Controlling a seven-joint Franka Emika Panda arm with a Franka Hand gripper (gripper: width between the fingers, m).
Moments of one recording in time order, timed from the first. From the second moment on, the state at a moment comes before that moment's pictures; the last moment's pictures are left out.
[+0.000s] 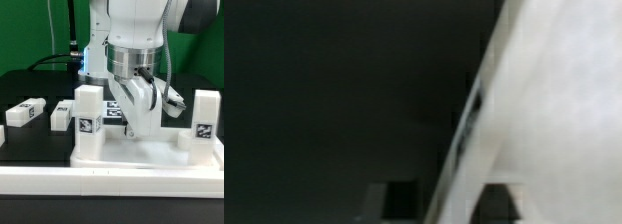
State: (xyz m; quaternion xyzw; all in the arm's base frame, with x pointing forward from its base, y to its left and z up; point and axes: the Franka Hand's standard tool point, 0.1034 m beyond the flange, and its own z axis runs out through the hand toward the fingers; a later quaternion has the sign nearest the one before) arm 0.504 0.007 0.014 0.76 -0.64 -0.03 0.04
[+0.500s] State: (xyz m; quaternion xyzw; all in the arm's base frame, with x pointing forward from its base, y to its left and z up) arm 0.504 0.004 0.015 0.76 -0.64 -0.03 0.04
